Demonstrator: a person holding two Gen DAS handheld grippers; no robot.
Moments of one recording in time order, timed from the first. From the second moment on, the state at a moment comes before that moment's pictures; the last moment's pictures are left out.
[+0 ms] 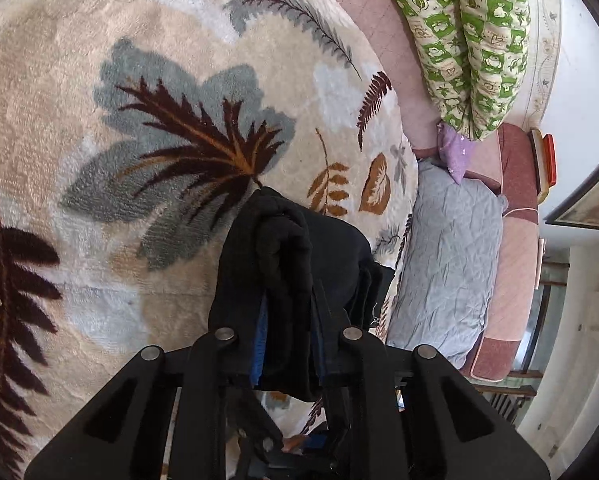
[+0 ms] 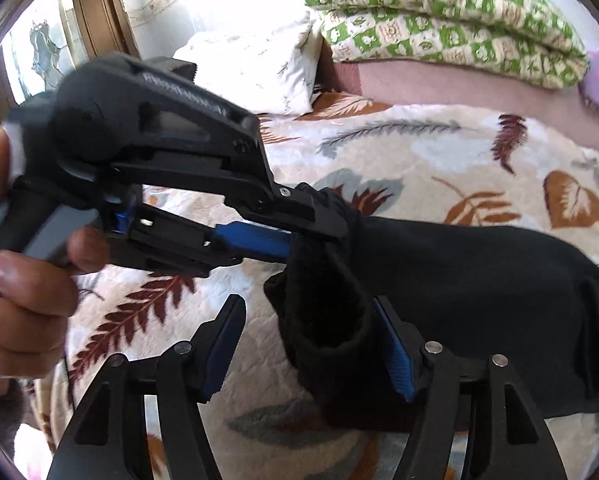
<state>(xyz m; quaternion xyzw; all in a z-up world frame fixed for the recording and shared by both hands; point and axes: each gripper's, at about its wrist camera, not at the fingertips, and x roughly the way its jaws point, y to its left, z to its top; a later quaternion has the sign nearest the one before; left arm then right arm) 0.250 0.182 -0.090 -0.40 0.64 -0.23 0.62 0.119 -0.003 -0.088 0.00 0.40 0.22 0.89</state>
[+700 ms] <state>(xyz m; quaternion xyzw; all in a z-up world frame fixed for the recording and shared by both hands) 0.222 -0.001 -0.010 -0.38 0.62 -0.29 0.62 0.104 -0.169 -0.030 0.22 0.36 0.22 0.88</state>
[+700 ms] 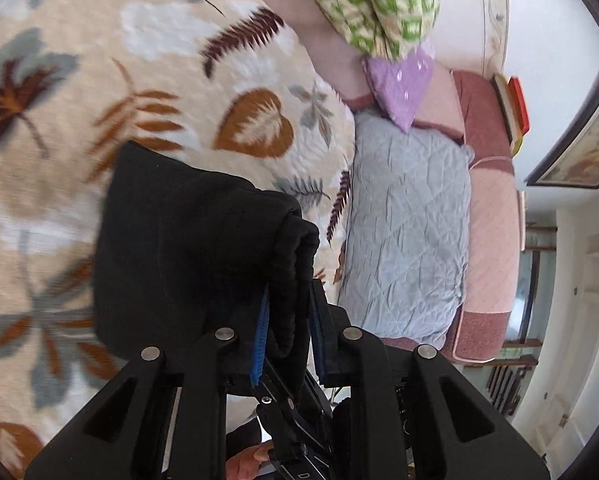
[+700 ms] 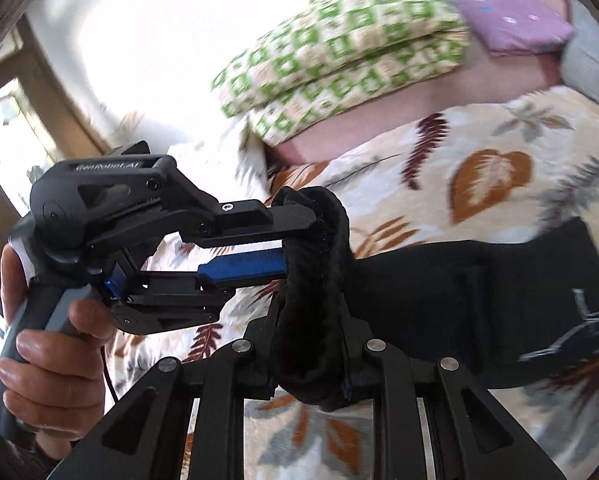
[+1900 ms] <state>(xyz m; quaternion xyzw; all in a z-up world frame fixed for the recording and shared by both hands) 0.172 -0.039 -0.016 -0.34 0.62 -0.24 0.67 0.109 -0.418 -0.090 0.44 0.35 0.20 0.80</state>
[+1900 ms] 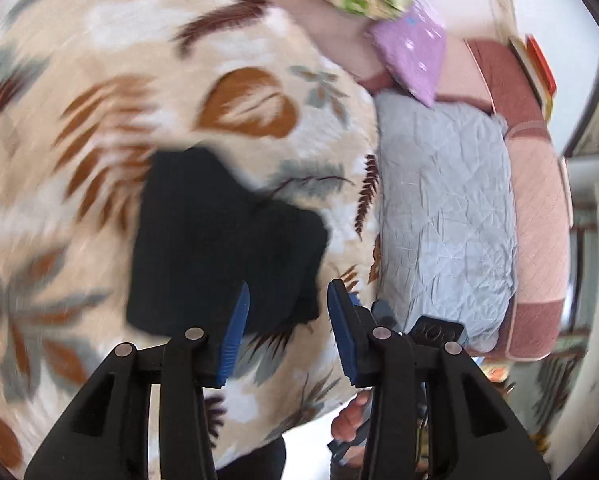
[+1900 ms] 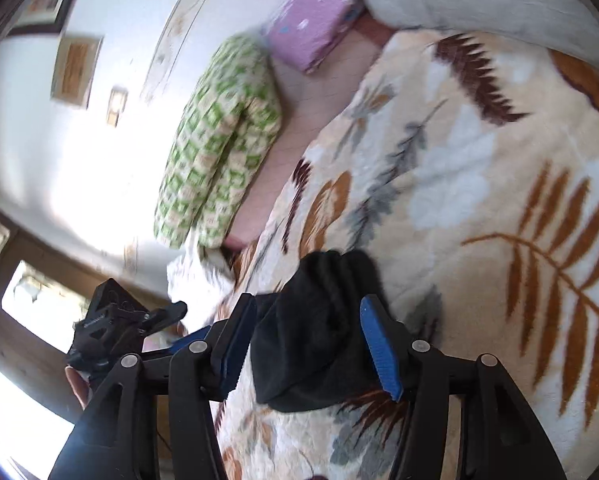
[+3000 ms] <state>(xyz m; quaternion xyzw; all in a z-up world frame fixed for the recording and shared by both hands) 0.129 -0.067 -0.120 -0.56 0.57 -0.12 0.59 0.202 -0.374 -0.091 0.36 0.47 0.24 0.77</state>
